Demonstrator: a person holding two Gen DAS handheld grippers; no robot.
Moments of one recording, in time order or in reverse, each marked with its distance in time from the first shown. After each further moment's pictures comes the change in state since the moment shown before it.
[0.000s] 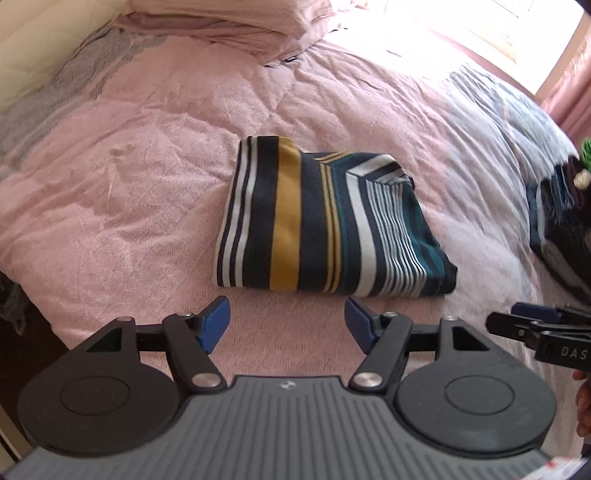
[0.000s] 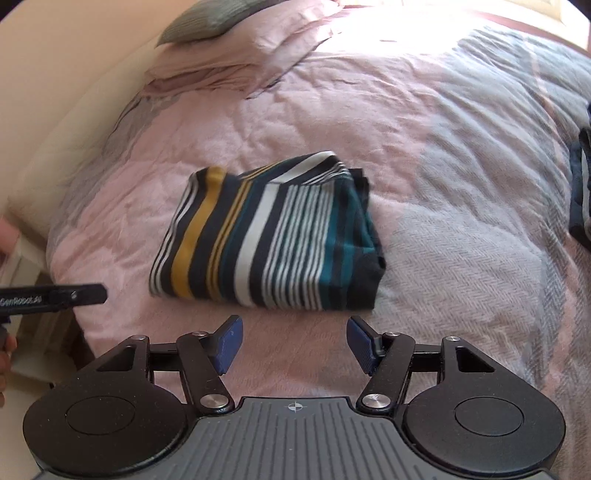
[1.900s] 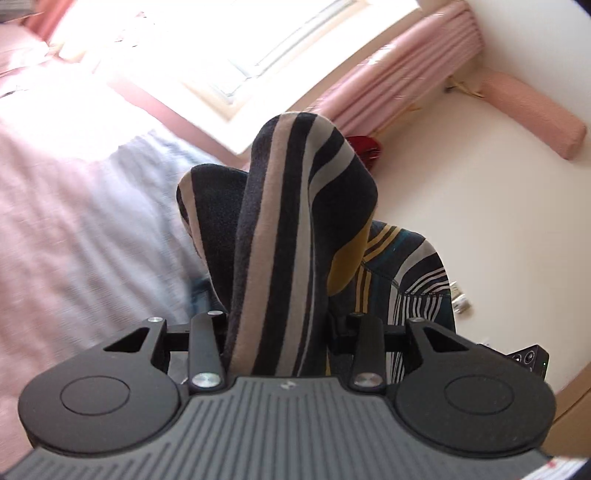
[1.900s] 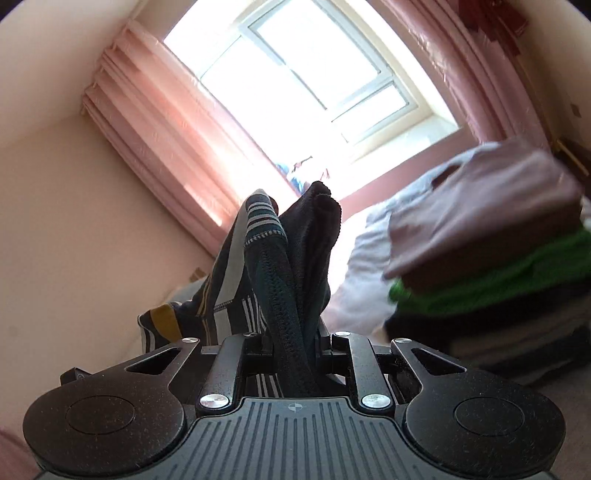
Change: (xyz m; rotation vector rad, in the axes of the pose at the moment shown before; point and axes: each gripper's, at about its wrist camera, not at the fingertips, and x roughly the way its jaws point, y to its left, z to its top) left arm -0.024 -0.280 0.184 0.139 -0.210 -1.038; right arm -0.346 -0.240 0.047 0.395 -0.772 0.092
